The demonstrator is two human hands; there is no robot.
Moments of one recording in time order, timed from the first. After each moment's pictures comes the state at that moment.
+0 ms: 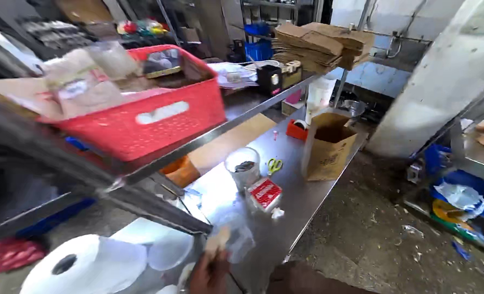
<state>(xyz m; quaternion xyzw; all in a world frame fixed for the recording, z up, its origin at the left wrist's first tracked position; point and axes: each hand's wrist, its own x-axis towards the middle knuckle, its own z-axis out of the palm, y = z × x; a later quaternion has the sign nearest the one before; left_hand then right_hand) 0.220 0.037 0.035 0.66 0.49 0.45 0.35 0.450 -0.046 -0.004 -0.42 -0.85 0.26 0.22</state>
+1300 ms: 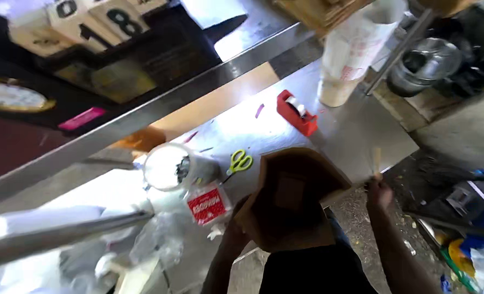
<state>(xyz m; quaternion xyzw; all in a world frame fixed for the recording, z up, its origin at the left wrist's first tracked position) 0.592 0.189 -0.049 0.52 0.60 0.29 0.53 1.066 0.196 -0.183 -0.89 -0.14 0.27 0.34</state>
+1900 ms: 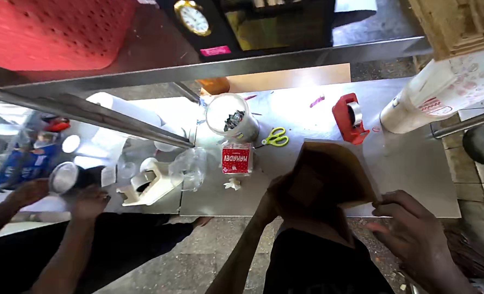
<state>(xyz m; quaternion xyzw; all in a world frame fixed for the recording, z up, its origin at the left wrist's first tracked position) 0.683 0.163 -0.066 0.47 0.69 0.29 0.47 1.037 0.264 0.053 -0.38 -0.84 0.28 0.28</state>
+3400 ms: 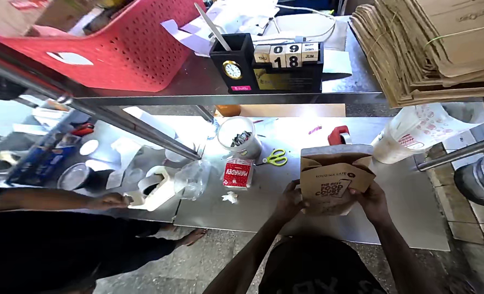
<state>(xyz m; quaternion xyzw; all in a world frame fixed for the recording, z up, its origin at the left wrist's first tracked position) 0.741 0.246 -0.087 0.57 0.59 0.42 0.39 1.036 0.355 -0.075 -0.38 -0.62 0.53 0.43</state>
